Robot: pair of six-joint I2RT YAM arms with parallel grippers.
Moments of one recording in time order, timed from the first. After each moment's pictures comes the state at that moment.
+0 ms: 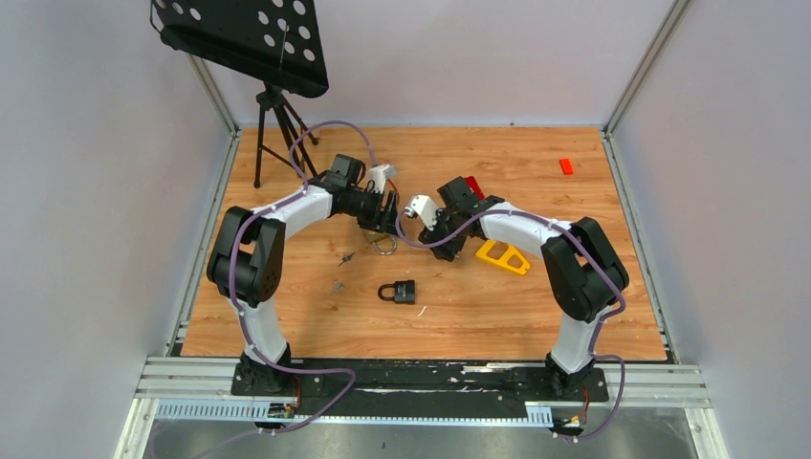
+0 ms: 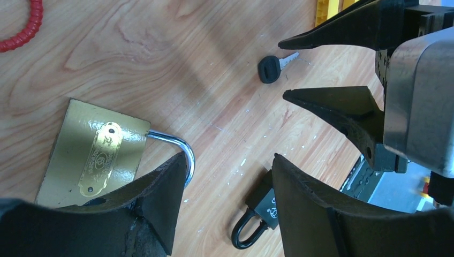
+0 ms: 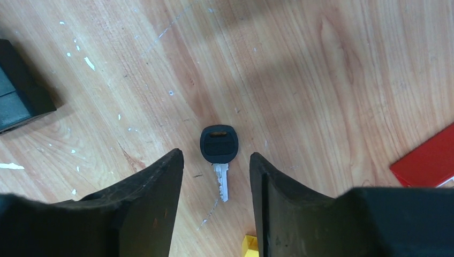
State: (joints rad) left arm -0.37 1.85 1.23 -0.37 0.70 -0.10; right arm 0.59 1.82 1.19 -0.43 -0.26 -0.52
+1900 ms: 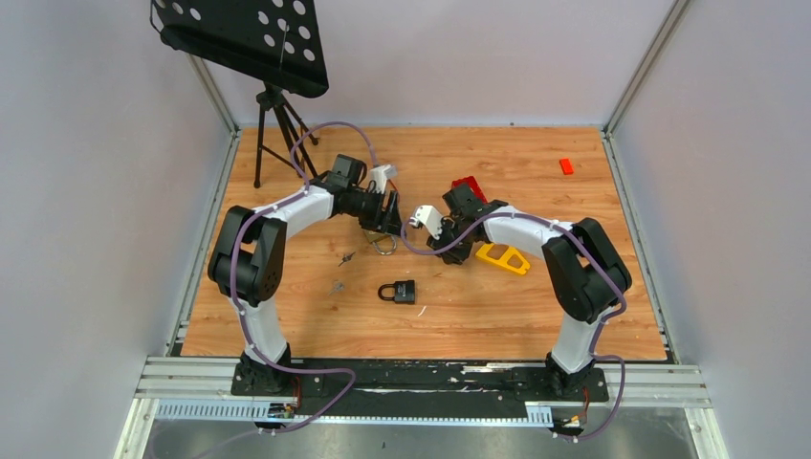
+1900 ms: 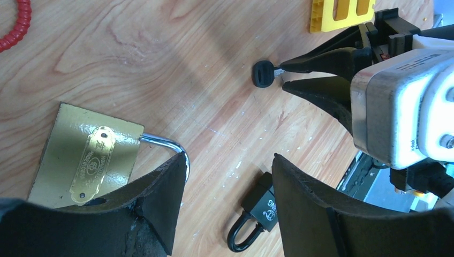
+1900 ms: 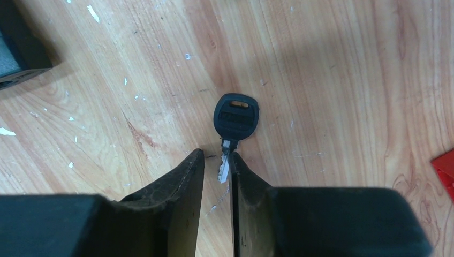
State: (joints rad) left arm -0.38 1.86 1.23 -0.35 0.71 -0.12; right arm 0.58 1.81 1.13 -0.46 -0.30 -0.60
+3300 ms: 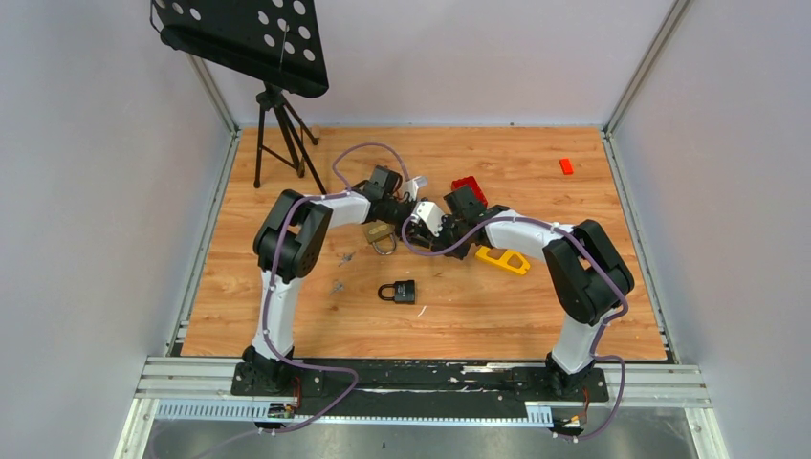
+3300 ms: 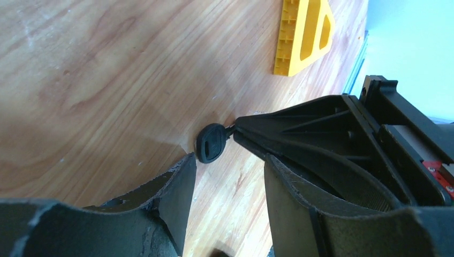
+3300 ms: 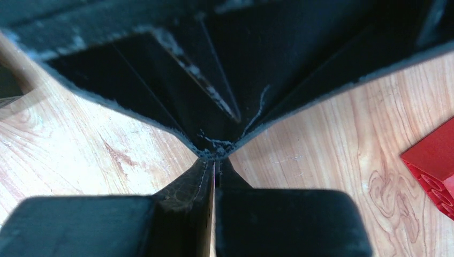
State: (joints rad) left arm -0.51 2.15 1.37 -0.14 0.85 -0.44; right arm 0.57 1.80 1.08 -0.33 -0.24 -0.54
